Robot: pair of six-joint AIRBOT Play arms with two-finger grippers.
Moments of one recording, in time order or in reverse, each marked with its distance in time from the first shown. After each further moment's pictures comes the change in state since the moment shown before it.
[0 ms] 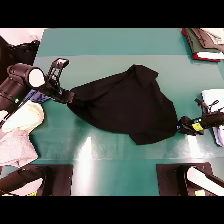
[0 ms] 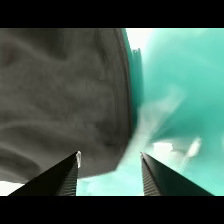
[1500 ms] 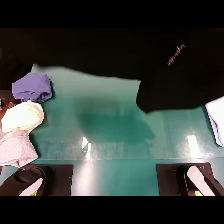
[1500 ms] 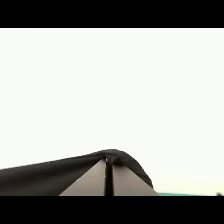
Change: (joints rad) left arm 0.005 0.361 0.962 0.176 0.192 -0.029; right arm -0.248 0.265 1.402 0.499 -0.164 0.027
